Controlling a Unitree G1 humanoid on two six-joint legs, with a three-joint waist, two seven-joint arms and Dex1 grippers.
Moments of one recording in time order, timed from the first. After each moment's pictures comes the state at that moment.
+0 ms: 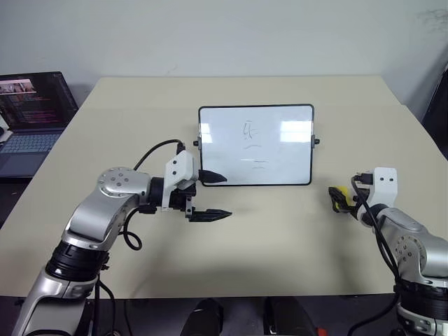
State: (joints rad) left arm -0.48 0.75 -0.13 -0.20 -0.41 0.45 -1.18; right arm -0.21 -0.40 -0.31 -0.29 0.41 0.98 0.13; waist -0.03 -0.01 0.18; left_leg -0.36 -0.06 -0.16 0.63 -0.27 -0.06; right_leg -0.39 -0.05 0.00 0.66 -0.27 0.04
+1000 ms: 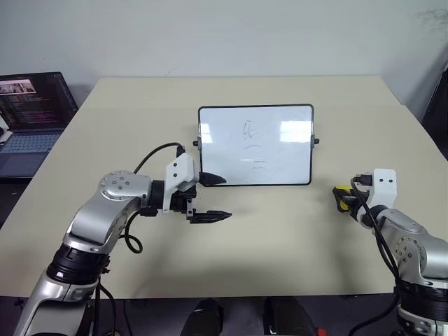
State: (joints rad) left arm -0.45 0.74 -0.13 -0.21 -0.41 0.47 -1.14; right arm -0.21 -0.40 -0.31 -0.31 0.41 0.98 0.15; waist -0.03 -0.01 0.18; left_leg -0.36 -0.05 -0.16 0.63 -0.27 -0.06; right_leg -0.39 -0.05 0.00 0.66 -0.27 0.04
